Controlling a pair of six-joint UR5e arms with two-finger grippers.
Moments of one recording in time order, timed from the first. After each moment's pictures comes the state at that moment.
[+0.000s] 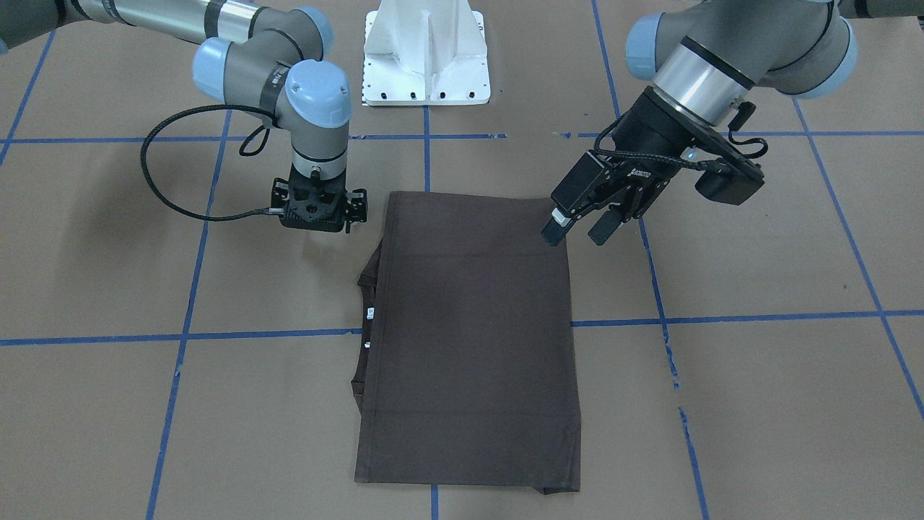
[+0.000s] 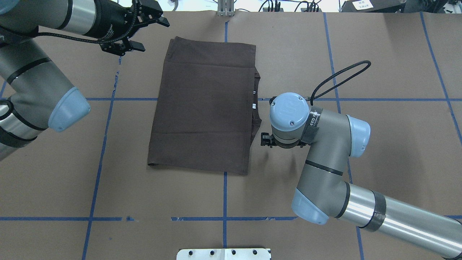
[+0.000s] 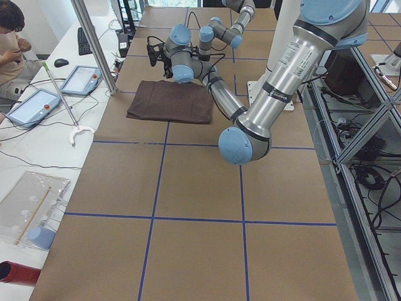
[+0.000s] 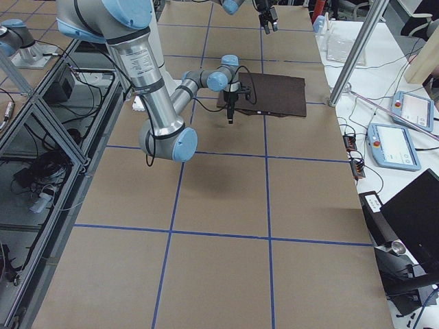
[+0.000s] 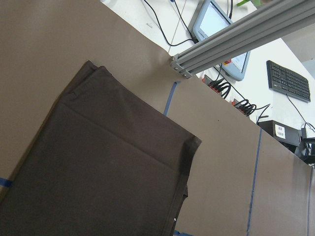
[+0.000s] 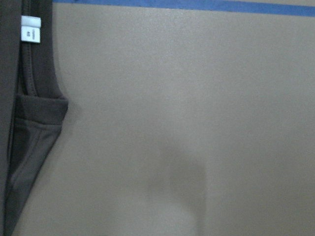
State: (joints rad) left arm -0.93 -2.14 -1.79 -2.13 -2.04 -1.66; right arm 0.50 -1.02 1.73 -1.73 1.77 1.21
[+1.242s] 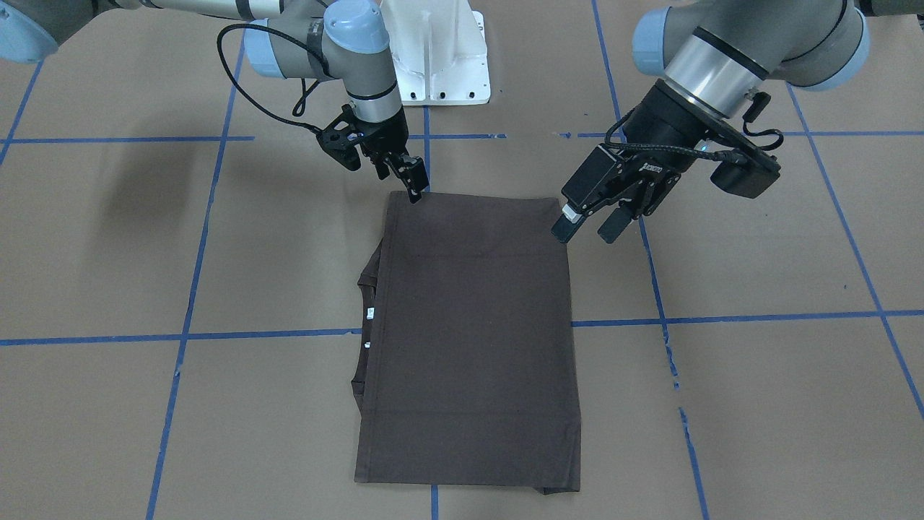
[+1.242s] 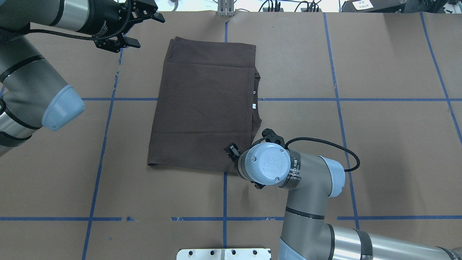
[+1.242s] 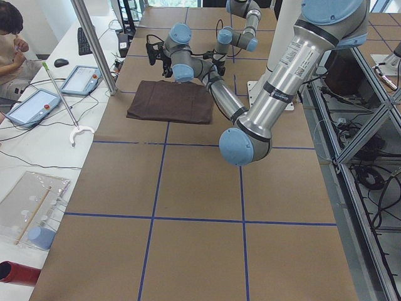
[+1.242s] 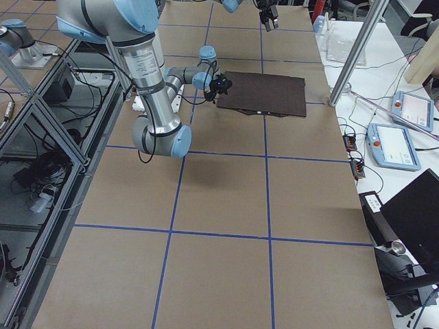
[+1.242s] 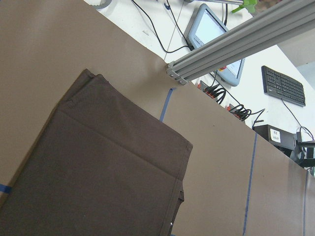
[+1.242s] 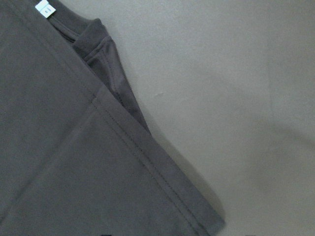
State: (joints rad) left arm -0.94 -2.13 -1.81 -2.12 -2.04 -1.66; right arm 0.31 -1.00 1.73 -1.39 1.61 2.25
